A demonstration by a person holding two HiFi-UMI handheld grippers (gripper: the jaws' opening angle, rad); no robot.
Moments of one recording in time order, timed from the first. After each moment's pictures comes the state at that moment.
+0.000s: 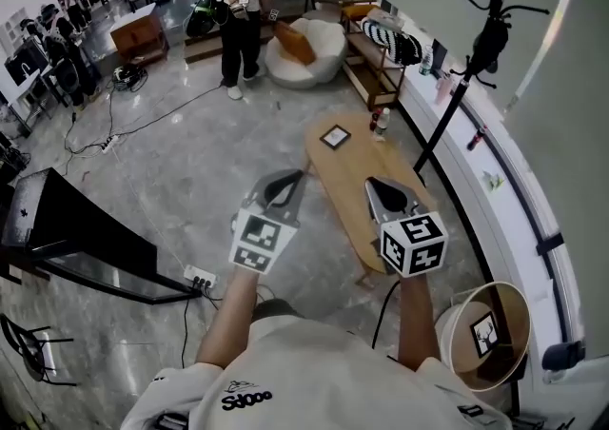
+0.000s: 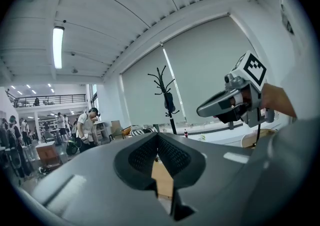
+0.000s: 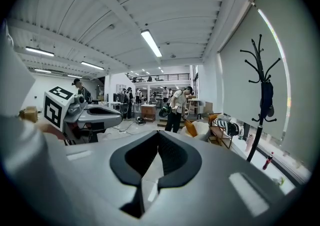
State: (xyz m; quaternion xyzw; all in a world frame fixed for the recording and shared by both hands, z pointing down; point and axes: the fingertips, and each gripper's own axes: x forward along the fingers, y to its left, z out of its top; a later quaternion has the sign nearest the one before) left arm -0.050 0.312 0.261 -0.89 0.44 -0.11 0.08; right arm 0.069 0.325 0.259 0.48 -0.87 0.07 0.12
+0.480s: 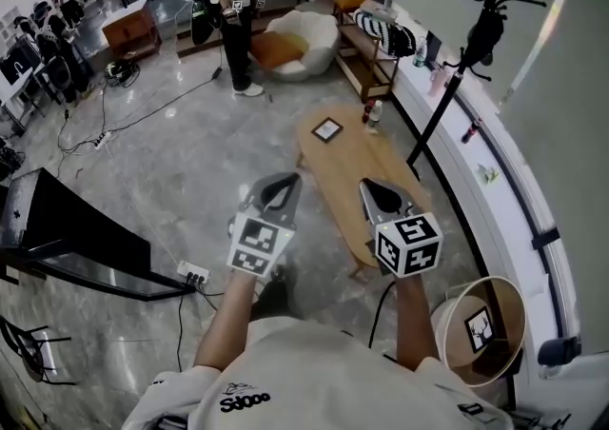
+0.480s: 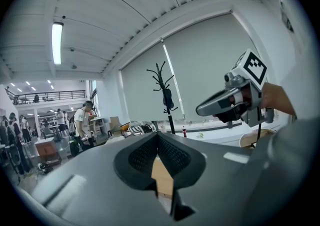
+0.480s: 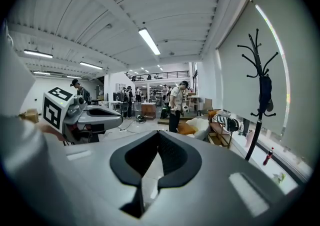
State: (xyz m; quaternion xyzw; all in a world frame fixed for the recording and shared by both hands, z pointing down) left arm -0.027 0.307 0.283 -0.89 0.44 -0.13 0.06; right arm 0.090 0.321 0.279 0.47 -0.87 0.08 0.12
